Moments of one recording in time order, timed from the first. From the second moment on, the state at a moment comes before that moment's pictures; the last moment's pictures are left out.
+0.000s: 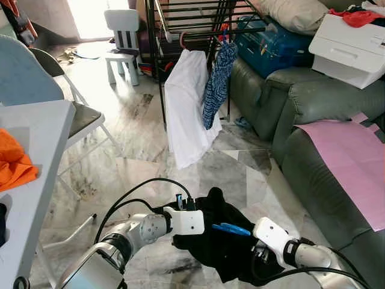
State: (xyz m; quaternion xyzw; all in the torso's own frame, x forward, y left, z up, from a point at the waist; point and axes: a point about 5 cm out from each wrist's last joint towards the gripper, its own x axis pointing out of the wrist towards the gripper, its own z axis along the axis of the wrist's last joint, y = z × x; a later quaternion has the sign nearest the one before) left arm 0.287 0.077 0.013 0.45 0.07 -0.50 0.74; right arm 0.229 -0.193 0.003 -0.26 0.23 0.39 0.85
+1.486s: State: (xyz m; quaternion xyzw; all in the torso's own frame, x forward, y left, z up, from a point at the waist) left arm 0.289 0.078 0.014 0.44 0.07 -0.49 0.75; right arm 0.241 -0.189 0.009 -0.29 0.19 0.36 0.87
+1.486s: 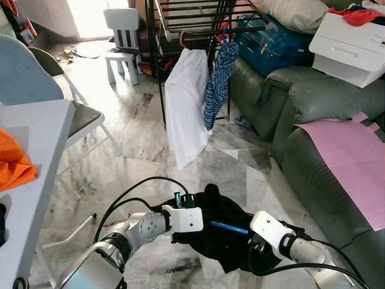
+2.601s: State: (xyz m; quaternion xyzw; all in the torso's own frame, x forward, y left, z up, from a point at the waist) left arm 0.290 0.075 0.012 0.43 0.10 -0.48 0.76; right arm 0.235 -0.176 0.002 -0.31 0.19 0.37 0.85
